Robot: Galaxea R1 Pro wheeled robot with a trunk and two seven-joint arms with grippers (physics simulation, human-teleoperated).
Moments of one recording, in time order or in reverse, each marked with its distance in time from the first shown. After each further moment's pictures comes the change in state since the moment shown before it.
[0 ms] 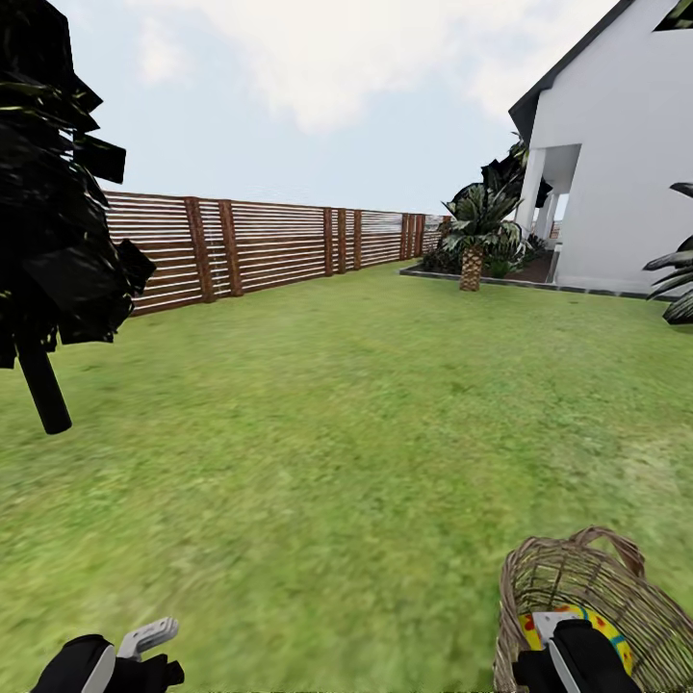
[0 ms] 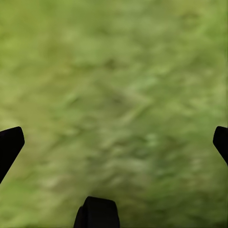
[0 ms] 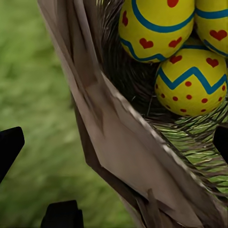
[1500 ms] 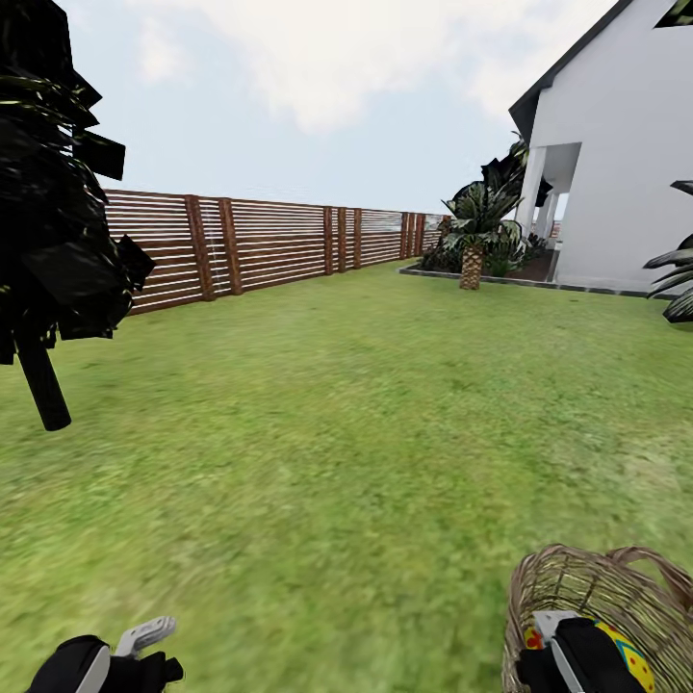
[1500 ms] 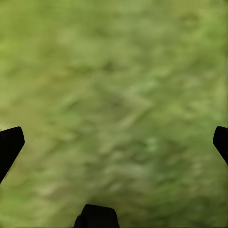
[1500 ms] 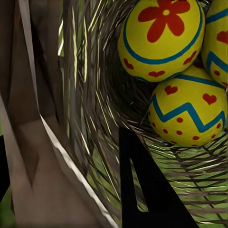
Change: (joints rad) left arm 0.006 0.011 0.005 -0.011 0.003 -0.010 -0.031; right arm 0.000 -0.014 0.011 -0.009 -0.018 0.008 0.004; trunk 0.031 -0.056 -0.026
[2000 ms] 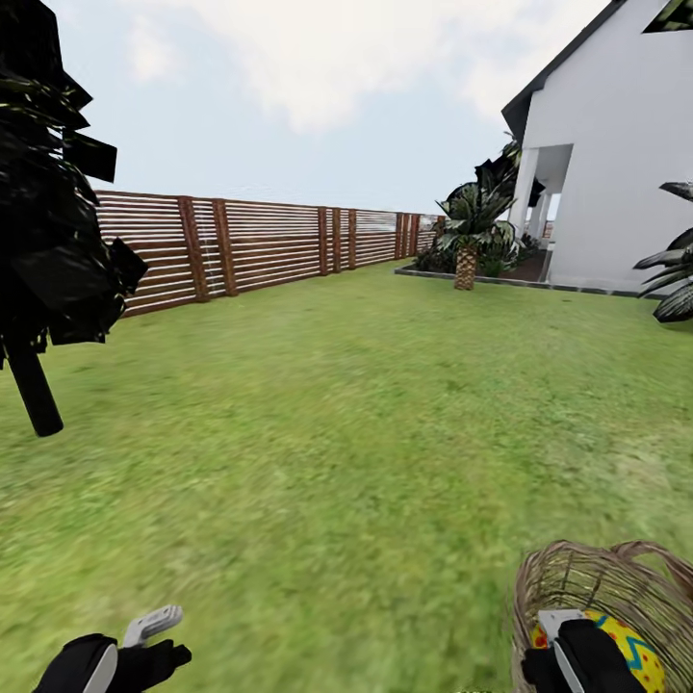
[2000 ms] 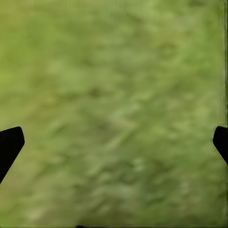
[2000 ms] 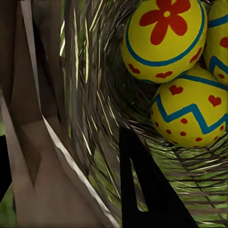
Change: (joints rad) left arm -0.002 -0.024 0.008 -0.008 -0.005 -0.086 0.002; right arm -0.001 -0.002 -0.009 0.010 0.040 -0.024 -0.004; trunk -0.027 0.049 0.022
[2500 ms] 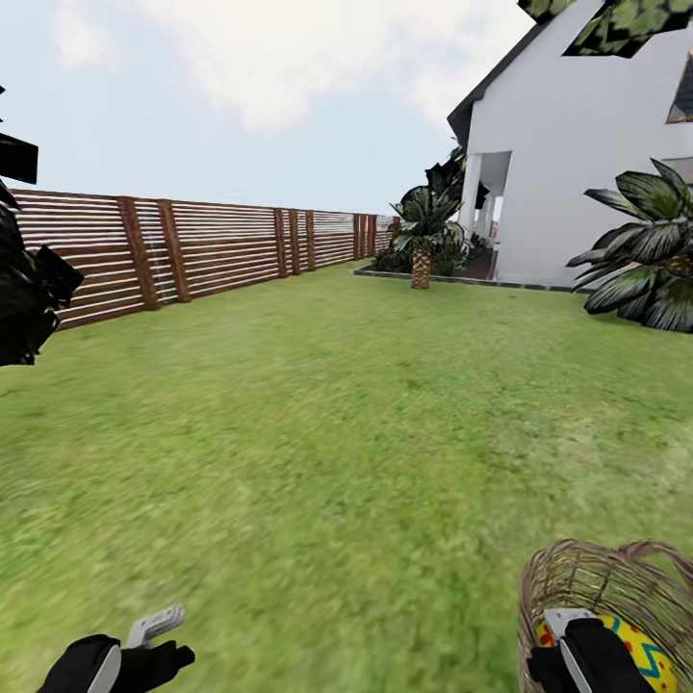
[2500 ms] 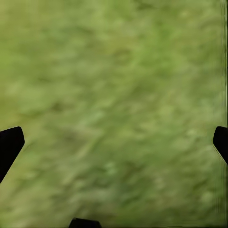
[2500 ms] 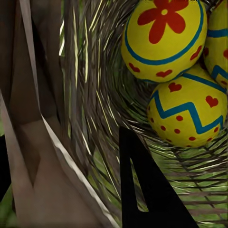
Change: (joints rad) left arm 0.000 -0.008 -0.004 0.004 -0.001 -0.002 0.000; right arm 0.000 -0.017 -0.008 -0.005 -0.014 0.000 -0.004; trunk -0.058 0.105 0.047
